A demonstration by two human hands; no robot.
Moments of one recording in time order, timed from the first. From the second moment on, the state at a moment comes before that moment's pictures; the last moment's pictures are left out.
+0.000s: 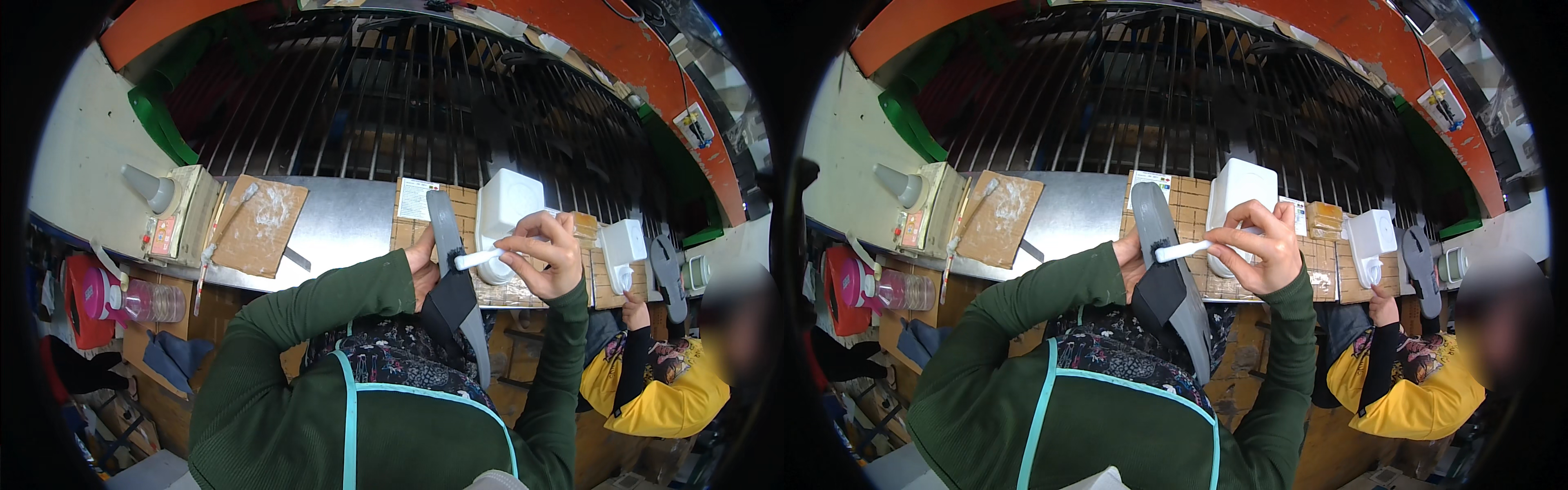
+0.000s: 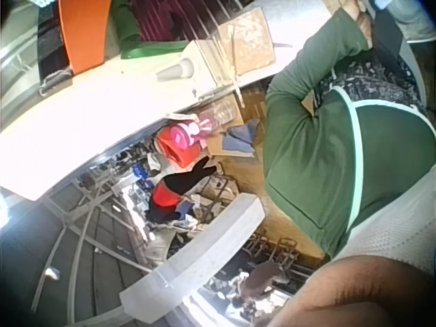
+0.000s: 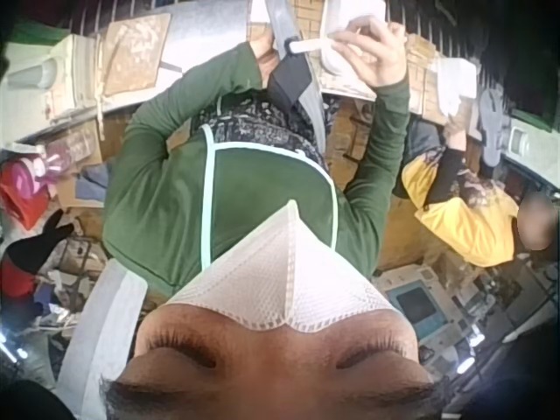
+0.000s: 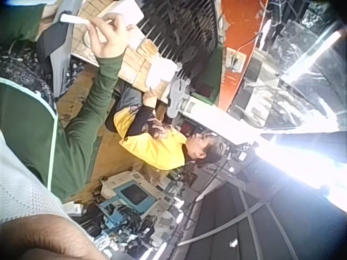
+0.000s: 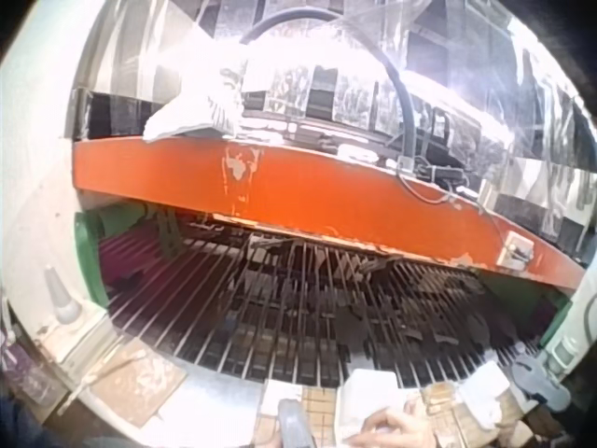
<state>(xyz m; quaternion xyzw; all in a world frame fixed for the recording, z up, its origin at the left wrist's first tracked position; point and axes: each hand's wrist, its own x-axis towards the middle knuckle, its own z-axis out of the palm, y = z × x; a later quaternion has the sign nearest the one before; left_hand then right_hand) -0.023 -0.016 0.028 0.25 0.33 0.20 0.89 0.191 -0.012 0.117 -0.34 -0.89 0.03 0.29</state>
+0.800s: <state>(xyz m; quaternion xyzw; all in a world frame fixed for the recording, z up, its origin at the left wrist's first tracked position) -0.107 0.068 -0.008 0.74 0.32 0.58 0.13 0.158 -0.036 0.037 -0.41 -0.66 0.31 0.55</state>
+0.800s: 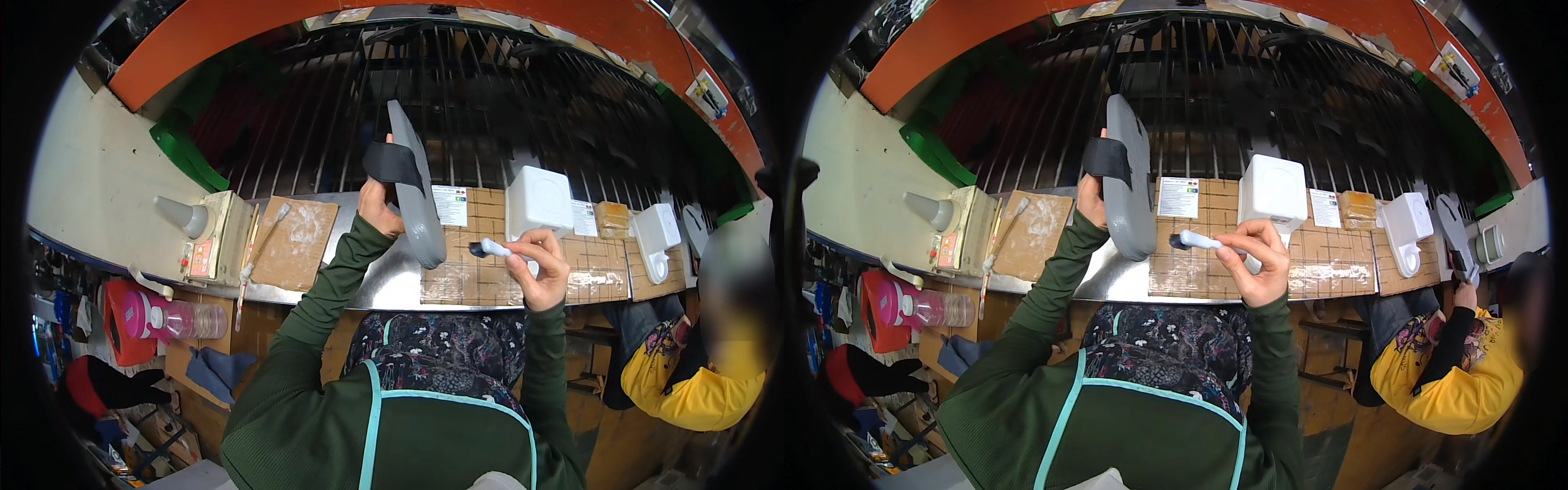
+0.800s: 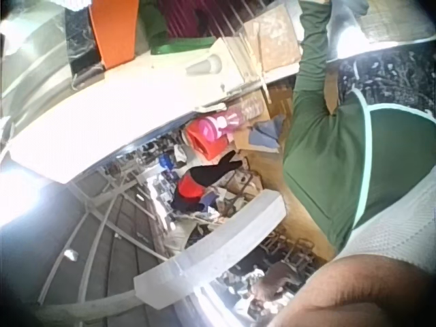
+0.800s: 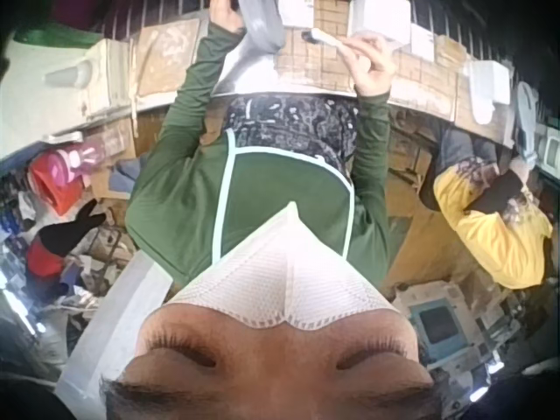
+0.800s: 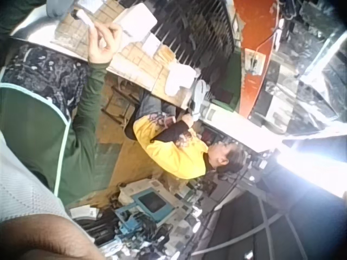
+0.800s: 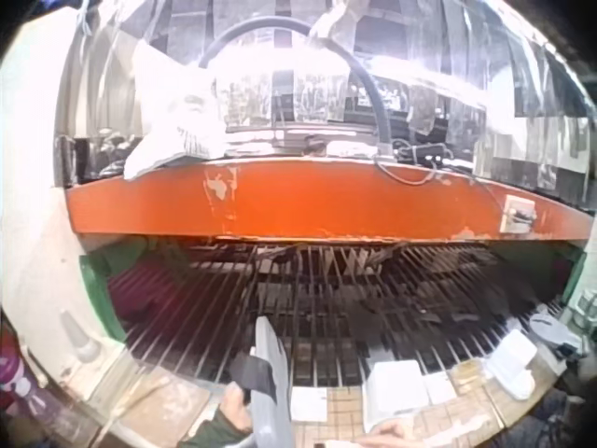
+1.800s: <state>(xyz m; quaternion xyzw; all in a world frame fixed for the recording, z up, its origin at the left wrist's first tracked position) -0.062 0.021 -0.013 0.32 0.08 0.65 0.68 0.115 -0.051 0.048 -0.45 -0.73 0.07 0.51</state>
